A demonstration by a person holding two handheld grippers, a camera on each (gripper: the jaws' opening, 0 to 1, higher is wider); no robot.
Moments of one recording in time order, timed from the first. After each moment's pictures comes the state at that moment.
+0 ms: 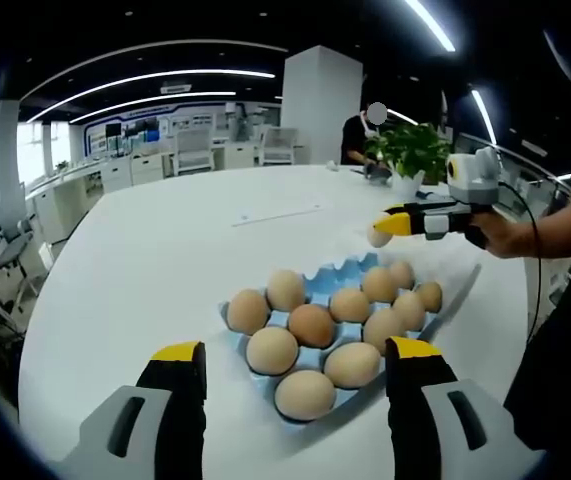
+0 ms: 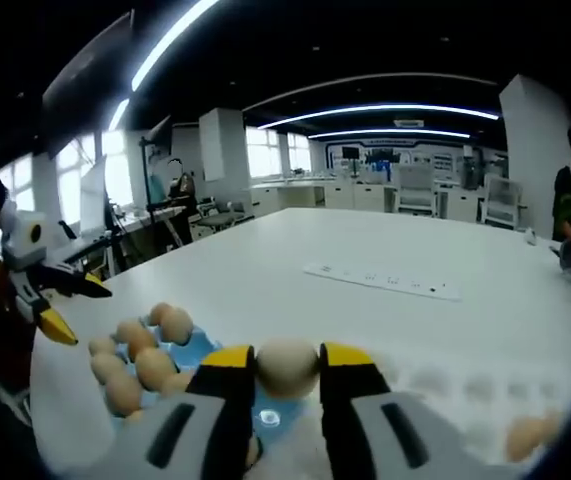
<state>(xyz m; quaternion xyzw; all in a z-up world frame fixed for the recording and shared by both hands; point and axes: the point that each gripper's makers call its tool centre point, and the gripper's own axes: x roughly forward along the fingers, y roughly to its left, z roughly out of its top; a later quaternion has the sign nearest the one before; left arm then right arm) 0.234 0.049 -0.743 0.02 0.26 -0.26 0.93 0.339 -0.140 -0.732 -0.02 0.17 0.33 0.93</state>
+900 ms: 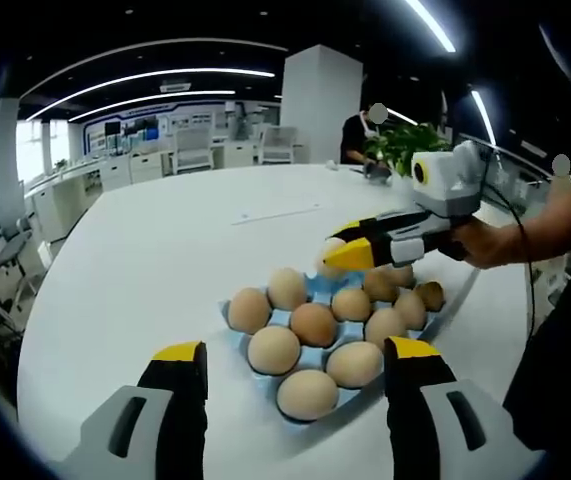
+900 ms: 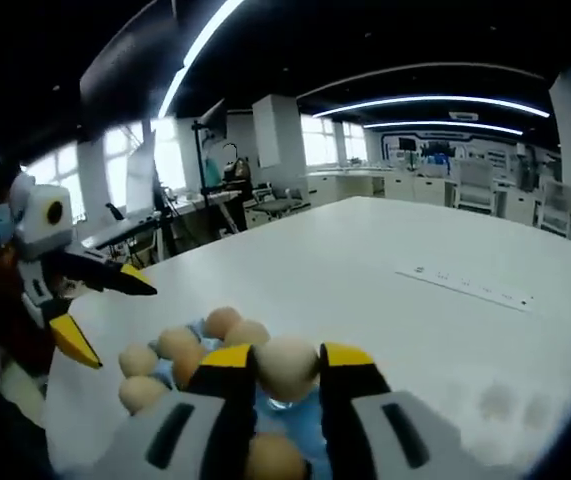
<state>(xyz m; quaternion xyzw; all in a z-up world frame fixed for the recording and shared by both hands) 0.235 0.046 -0.742 0.02 0.27 -0.26 0.93 0.328 -0.041 -0.755 -0.03 0.19 0.44 0.88</state>
